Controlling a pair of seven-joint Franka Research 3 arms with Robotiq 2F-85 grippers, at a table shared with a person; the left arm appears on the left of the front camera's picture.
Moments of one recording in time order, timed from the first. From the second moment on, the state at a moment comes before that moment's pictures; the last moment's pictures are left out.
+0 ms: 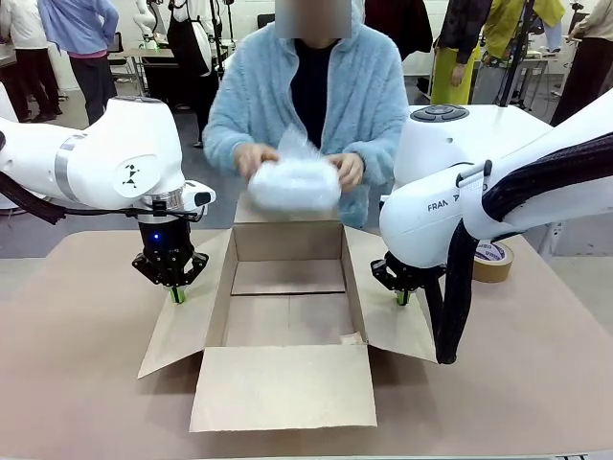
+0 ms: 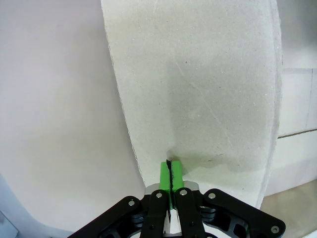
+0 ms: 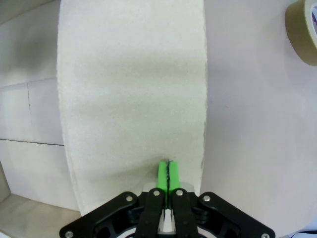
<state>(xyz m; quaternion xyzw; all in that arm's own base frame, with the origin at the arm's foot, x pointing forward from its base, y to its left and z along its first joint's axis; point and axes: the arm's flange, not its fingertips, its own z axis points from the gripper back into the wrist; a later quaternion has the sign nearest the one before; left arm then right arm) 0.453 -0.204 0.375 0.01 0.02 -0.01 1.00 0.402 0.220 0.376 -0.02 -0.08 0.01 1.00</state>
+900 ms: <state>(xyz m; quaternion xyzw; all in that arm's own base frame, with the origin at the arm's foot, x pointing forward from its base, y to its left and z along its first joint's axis) 0.453 -0.204 0.375 0.01 0.02 -0.01 1.00 0.402 0.220 0.376 -0.02 -0.08 0.01 1.00</state>
